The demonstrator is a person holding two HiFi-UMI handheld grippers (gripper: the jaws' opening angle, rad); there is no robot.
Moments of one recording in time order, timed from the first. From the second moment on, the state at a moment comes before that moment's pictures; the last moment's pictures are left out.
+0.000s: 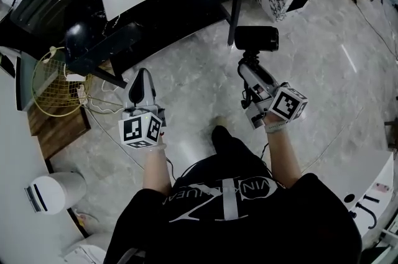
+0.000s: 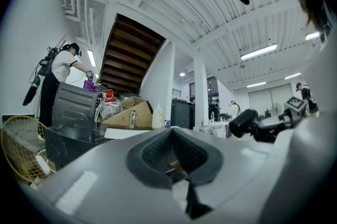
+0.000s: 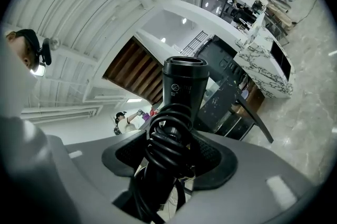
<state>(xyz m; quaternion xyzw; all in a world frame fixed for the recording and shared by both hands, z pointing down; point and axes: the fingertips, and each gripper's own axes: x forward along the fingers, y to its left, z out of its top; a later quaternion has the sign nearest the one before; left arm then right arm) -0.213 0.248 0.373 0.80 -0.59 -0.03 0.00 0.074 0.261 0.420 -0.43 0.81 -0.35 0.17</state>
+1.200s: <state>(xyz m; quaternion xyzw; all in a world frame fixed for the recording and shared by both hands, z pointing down) -0.140 0.042 0.393 0.80 -0.60 -0.01 0.01 0.110 0.050 0.445 -0.40 0.83 -0.37 0.14</state>
